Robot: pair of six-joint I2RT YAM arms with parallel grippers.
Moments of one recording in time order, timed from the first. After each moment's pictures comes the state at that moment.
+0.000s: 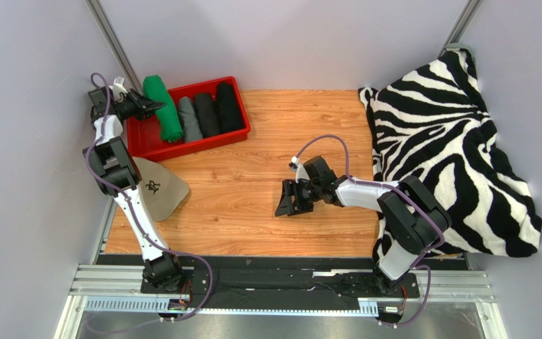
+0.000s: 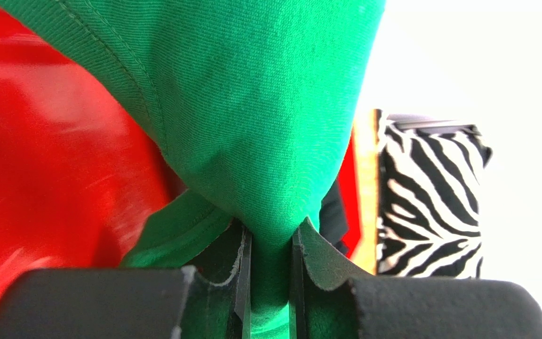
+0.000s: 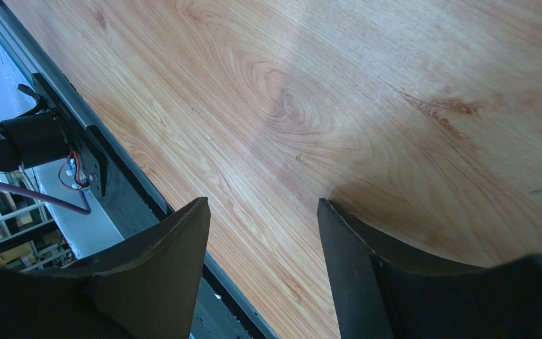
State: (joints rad) left arm 0.47 2.45 2.07 -0.19 1.03 -0.61; right arm 0.63 1.67 0.79 -0.03 -0.55 0.54
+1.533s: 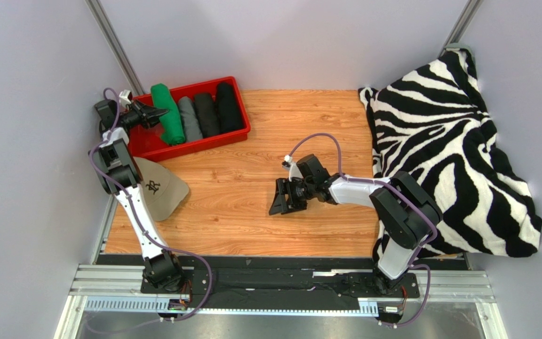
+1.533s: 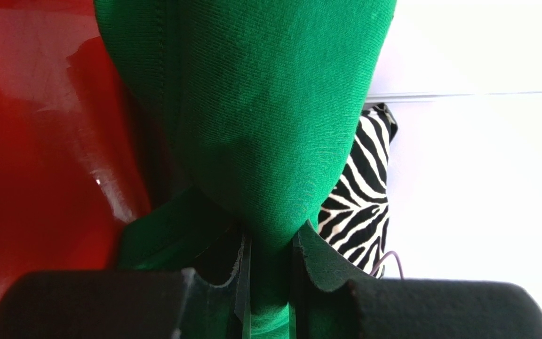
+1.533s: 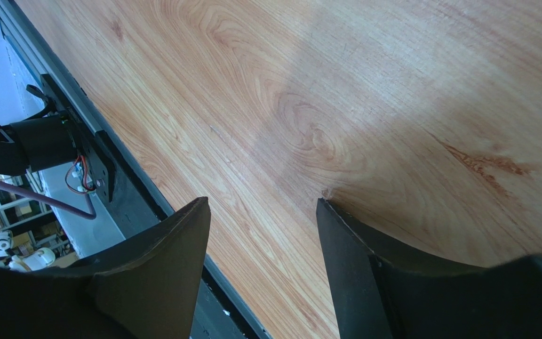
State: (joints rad) left arm 0.49 2.62 2.05 0.20 1.25 -1.02; right arm 0.66 1.73 0.85 0.00 -0.56 0.55
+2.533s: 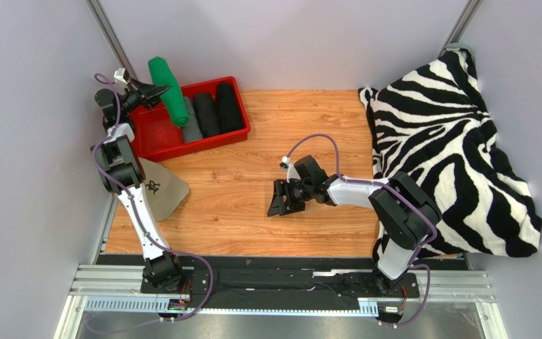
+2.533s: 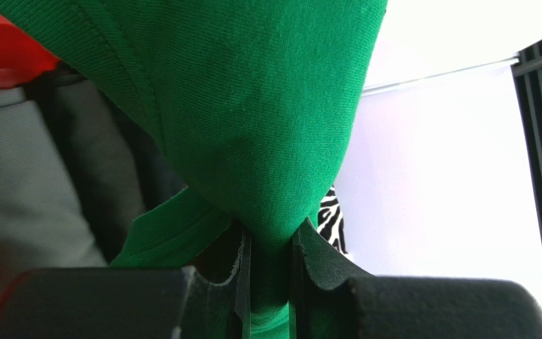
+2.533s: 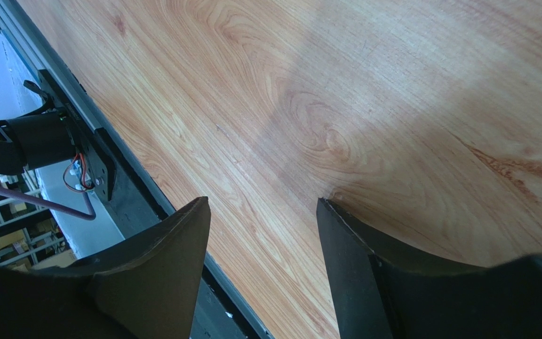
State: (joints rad) left arm 0.43 2.49 1.93 0.83 1.20 -1.56; right arm 0.69 1.73 0.85 0.01 -0.55 0.56
